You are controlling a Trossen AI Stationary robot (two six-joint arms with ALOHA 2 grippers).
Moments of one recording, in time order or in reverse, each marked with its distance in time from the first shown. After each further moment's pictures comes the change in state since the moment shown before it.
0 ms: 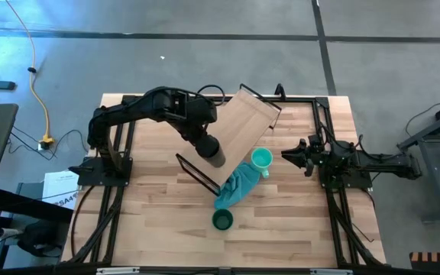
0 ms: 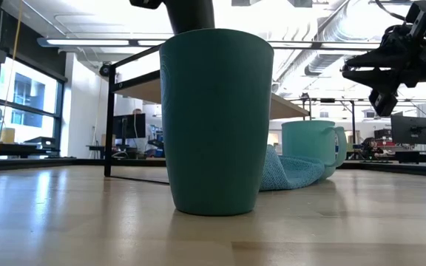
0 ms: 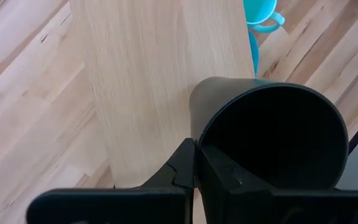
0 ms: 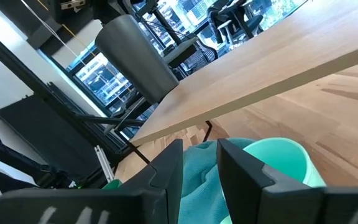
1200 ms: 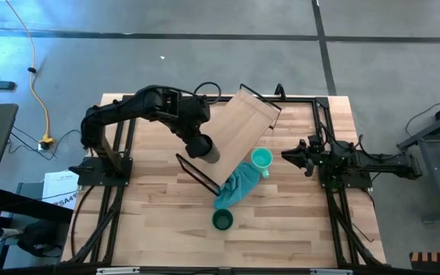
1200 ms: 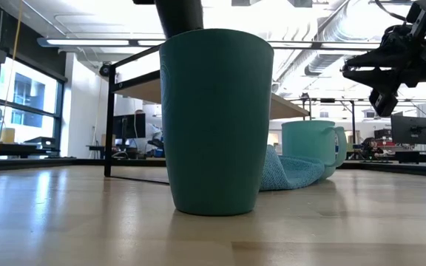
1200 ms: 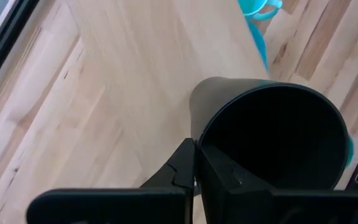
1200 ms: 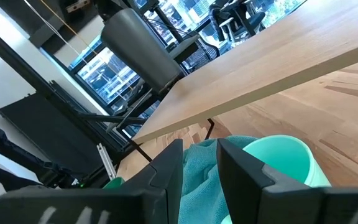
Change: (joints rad) left arm 0.001 -0.064 -0.050 0.002 -0.053 0.230; right arm 0.000 0.000 0.000 -0.001 -0.012 0.003
